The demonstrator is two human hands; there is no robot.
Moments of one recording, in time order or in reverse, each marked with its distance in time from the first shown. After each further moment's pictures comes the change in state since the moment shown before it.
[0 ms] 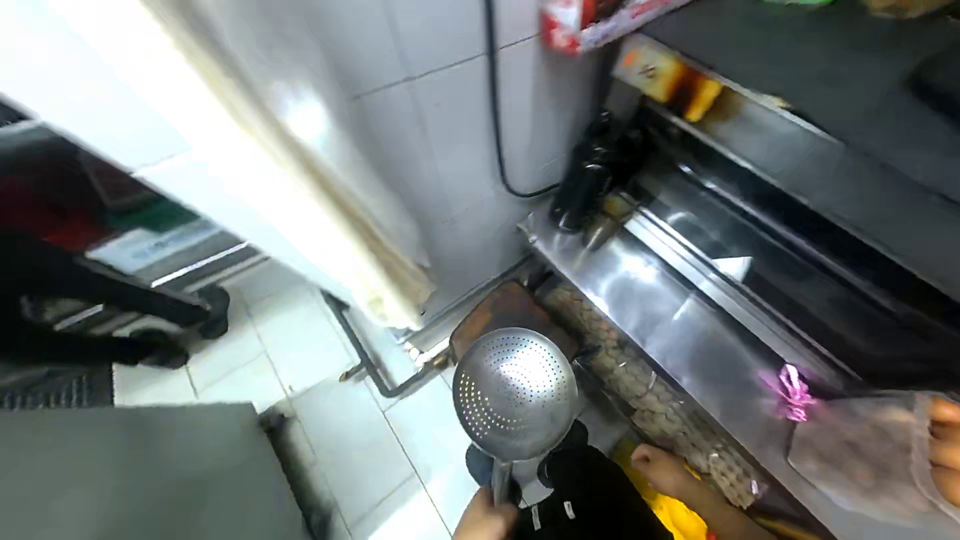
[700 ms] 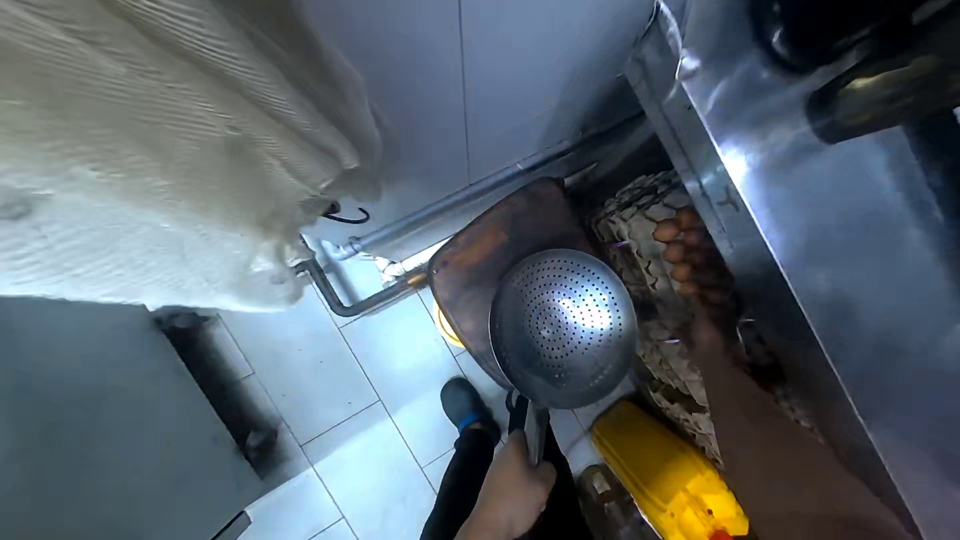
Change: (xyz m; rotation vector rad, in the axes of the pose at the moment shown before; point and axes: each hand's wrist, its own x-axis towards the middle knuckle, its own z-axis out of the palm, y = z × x) left_hand 0.241 0.014 0.014 0.022 -0.126 -0.185; right_hand 0.306 -0.115 -0.102 0.810 0.763 0.012
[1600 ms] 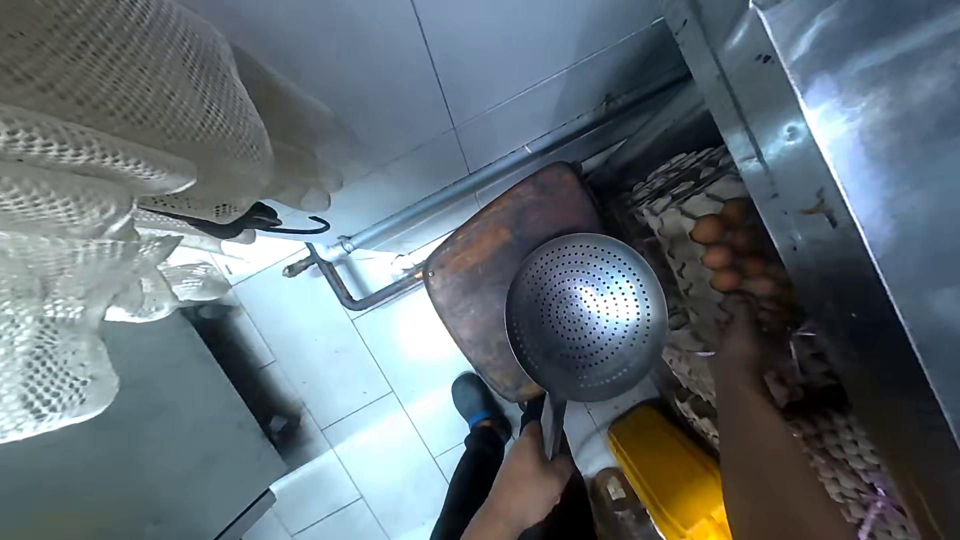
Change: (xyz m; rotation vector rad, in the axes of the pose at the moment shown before) left_hand 0.054 0.032 0.007 -0.057 -0.010 -0.017; right_hand 0.014 0.005 0.025 0.098 0.217 -0.099
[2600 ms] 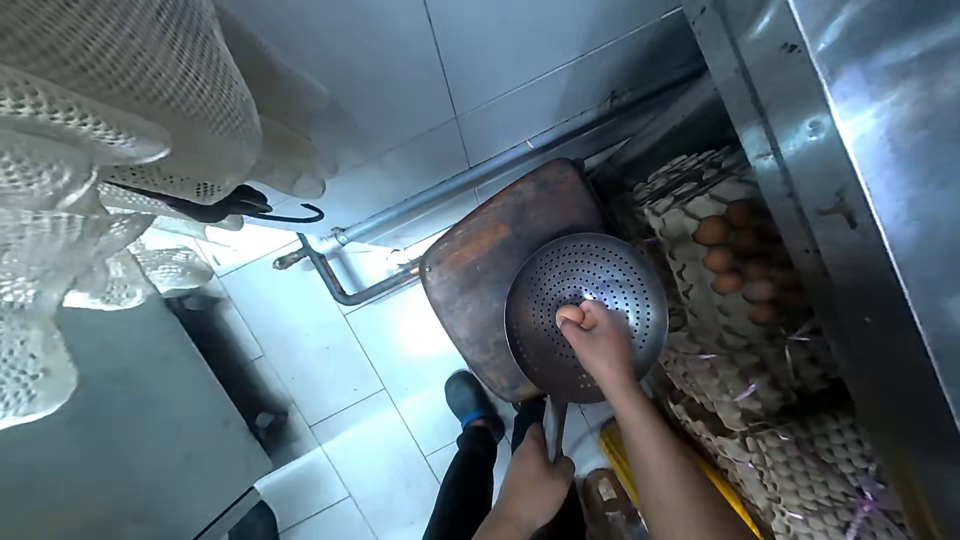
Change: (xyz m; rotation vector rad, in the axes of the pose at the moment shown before) left_hand 0.015 -0.014 0.021 -0.045 0.050 -0.009; right_hand -0.154 -0.032 0.080 -0.642 -0.691 -0.320
